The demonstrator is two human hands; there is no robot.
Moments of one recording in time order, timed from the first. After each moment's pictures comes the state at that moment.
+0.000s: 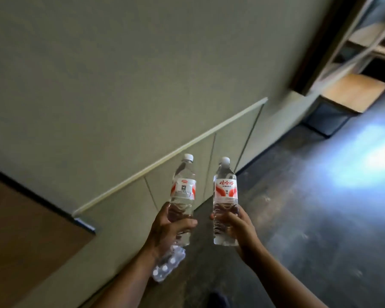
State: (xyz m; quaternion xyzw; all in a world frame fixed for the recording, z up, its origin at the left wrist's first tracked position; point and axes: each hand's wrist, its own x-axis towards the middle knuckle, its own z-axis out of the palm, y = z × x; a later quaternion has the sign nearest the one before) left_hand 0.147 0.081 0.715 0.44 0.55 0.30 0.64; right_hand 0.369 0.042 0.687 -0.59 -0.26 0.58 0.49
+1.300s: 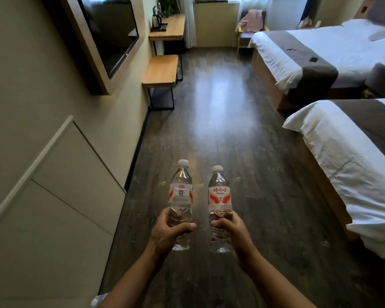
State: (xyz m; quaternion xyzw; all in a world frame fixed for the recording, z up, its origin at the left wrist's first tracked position) left_hand 0.459 -0.110 0.723 0.64 0.33 0.04 0.69; right_hand 0.582 -0.292 0.672 -0.64 -0.03 0.37 0.67
